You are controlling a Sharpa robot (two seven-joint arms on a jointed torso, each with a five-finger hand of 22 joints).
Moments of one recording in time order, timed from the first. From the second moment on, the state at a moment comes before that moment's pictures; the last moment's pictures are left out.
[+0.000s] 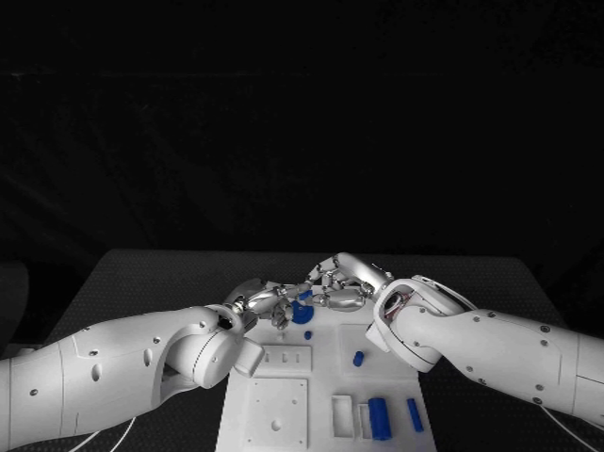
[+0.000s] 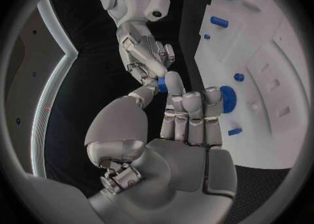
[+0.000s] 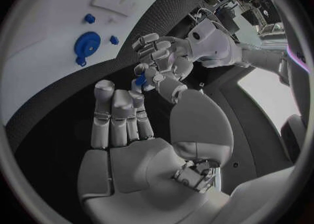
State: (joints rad) left arm 1.17 -0.73 -0.14 1.49 -0.20 -0.39 0.11; left_hand 1.00 -0.07 0.55 -0.06 0.09 1.14 0.04 0.27 0.76 1.33 -0.07 0.81 0.50 1.17 -0.15 1.42 0.53 0.08 0.85 -0.11 1.22 1.10; right arm 1.16 -0.61 -0.04 1.44 -1.14 -0.45 -0.03; right_hand 1.05 -0.14 0.79 -0.23 0.07 1.01 0.08 0.33 0.49 1.06 -0.01 1.17 1.09 1.29 -0.12 1.20 1.03 0.23 1.18 -0.03 0.91 1.31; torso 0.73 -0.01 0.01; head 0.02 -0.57
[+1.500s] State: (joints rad) left arm 1.17 -0.73 -0.14 1.48 -0.16 -0.31 0.07; left_hand 0.84 -0.18 0.59 -0.08 0.31 1.05 0.07 0.25 0.75 1.23 -0.05 0.84 0.52 1.09 -0.15 1.46 0.53 0.08 0.81 -0.09 1.24 1.08; right arm 1.16 -0.63 -0.04 1.44 -1.15 -0.42 -0.02; right_hand 1.04 -0.11 0.81 -0.26 0.06 1.01 0.08 0.34 0.49 1.06 -0.02 1.17 1.09 1.29 -0.12 1.20 1.03 0.23 1.17 -0.04 0.92 1.31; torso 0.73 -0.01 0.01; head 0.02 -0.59
